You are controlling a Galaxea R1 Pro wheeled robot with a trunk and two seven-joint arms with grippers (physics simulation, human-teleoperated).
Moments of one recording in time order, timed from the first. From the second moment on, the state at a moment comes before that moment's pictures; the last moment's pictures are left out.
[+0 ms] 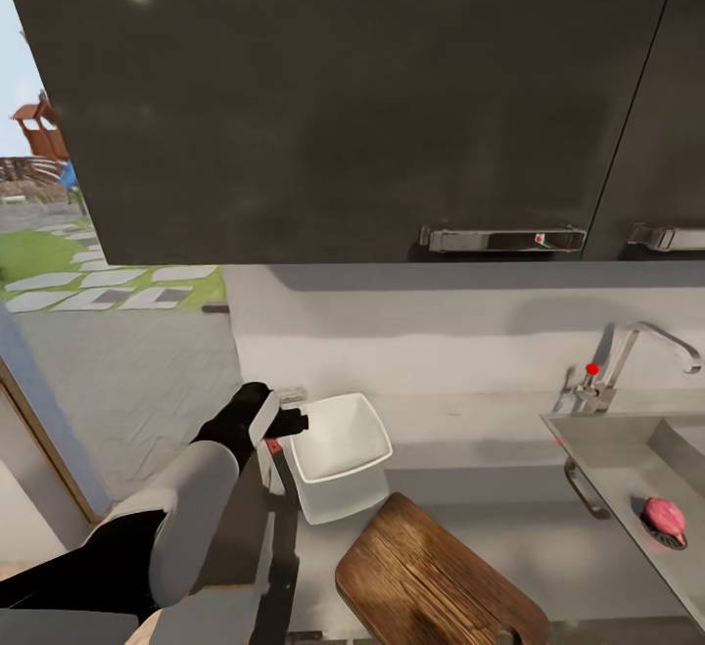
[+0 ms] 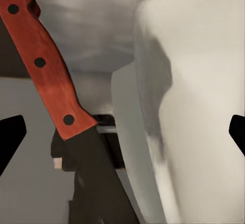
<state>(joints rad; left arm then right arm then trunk) -1.00 -0.17 0.21 -0.41 0.00 0.76 0.17 0.00 -0.05 0.00 -0.03 0.00 -0.11 0.00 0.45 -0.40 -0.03</state>
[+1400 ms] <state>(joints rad) -1.00 -0.17 0.20 -0.39 0.00 0.83 0.17 0.00 -0.05 0.00 -0.03 0.00 -0.11 0.00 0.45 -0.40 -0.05</state>
